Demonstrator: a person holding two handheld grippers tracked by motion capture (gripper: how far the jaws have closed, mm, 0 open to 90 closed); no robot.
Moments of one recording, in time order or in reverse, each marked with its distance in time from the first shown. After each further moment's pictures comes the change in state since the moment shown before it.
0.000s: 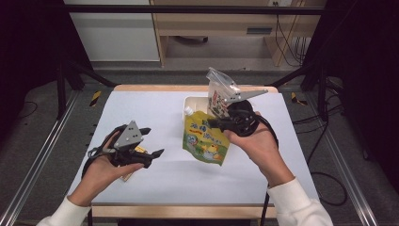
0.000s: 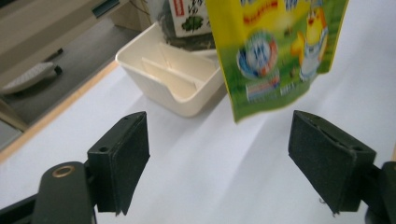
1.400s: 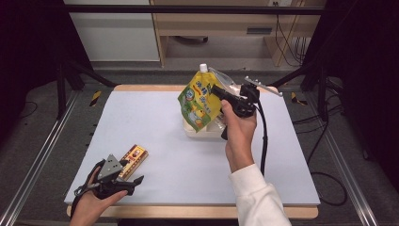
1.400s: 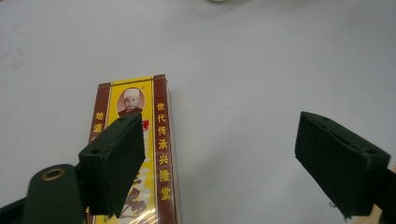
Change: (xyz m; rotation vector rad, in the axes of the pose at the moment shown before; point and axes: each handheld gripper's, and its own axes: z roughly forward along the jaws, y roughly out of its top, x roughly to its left) left arm -0.016 -0.111 -0.007 0.100 0.104 -0.230; right arm -0.032 0.010 0.029 -0.522 -0.091 0.529
